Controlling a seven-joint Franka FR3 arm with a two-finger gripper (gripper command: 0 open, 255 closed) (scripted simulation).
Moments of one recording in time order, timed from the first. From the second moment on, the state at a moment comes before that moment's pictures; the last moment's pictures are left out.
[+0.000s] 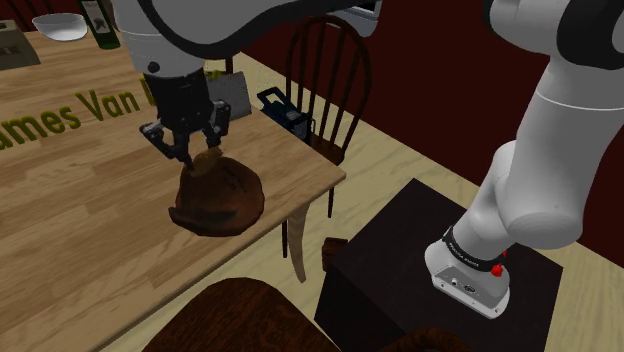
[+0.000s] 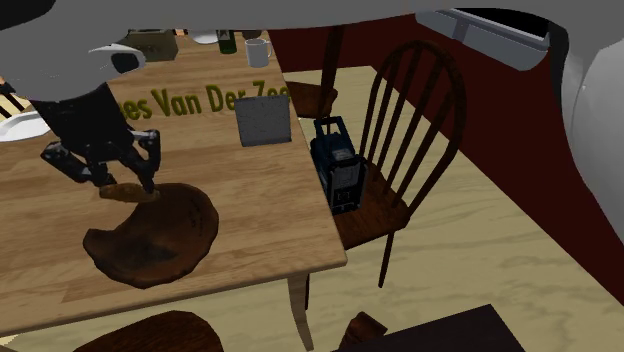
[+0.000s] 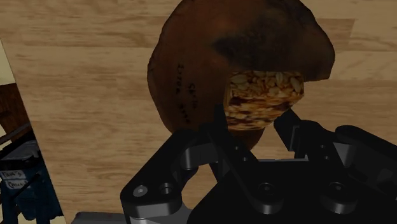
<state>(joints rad) 0.39 0.24 0.41 -1.58 -0.09 1.80 0.79</state>
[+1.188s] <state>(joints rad) 0.39 0.26 0.41 -1.72 -0.11 1.96 0.81</state>
